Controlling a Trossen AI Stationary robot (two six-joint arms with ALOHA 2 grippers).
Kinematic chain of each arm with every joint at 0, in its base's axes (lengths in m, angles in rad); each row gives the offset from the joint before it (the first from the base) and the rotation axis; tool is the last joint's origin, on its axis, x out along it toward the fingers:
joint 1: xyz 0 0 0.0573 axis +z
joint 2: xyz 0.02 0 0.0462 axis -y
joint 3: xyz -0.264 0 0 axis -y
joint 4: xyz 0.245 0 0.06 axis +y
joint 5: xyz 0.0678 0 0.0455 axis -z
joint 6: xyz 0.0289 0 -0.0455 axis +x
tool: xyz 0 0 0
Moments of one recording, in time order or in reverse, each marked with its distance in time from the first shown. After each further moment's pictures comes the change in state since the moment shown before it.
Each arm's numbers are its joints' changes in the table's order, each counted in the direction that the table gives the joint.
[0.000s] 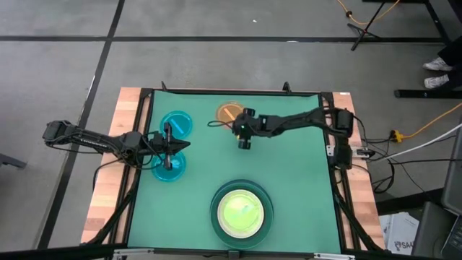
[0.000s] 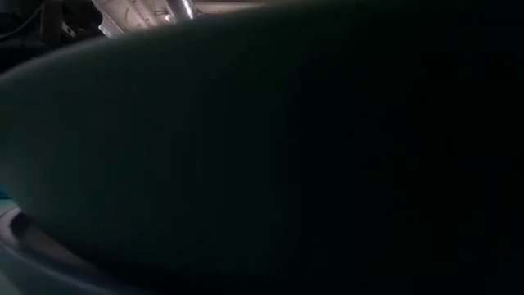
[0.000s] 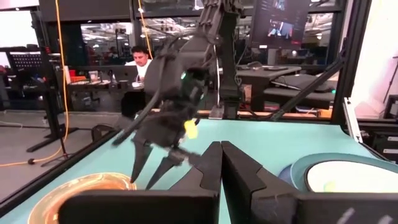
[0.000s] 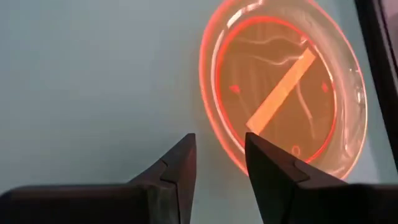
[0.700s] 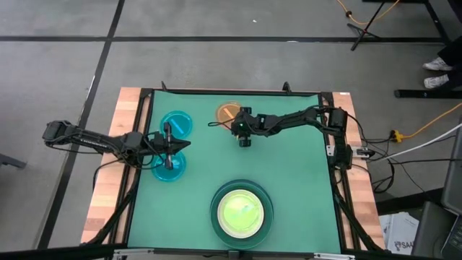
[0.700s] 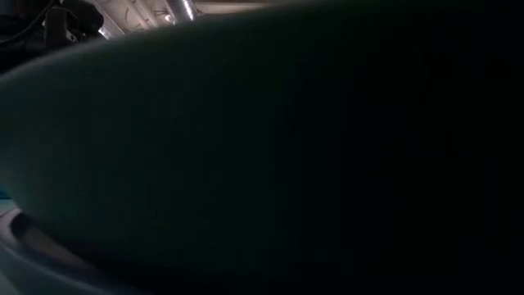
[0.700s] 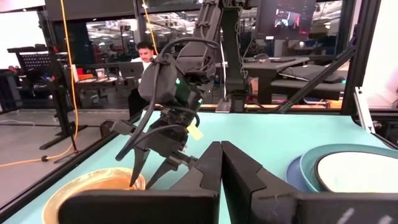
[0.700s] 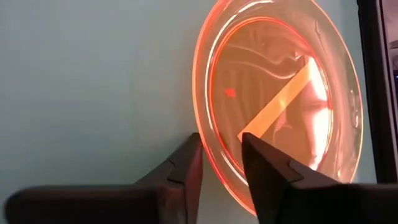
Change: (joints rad) left arm 0.003 -0.005 0.000 0.021 -0.022 0.026; right arm -0.051 -0.083 0.004 -0.091 0.017 -0.205
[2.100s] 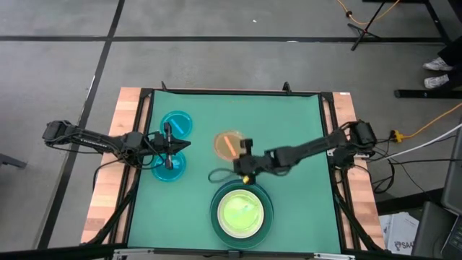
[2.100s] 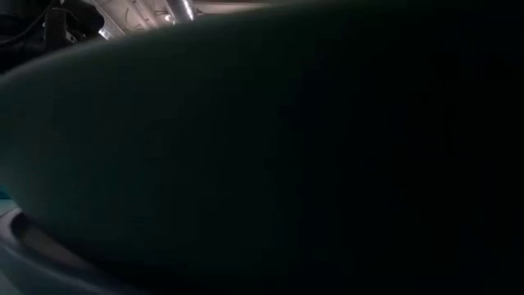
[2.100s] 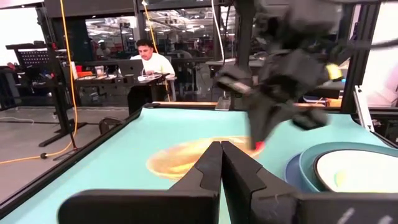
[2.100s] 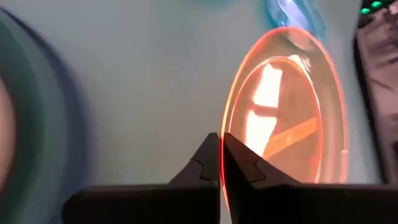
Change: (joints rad) left arm 0.000 0.000 0.000 0.010 0.000 -0.008; right arm 0.487 0.271 -0.004 0.191 0.139 0.273
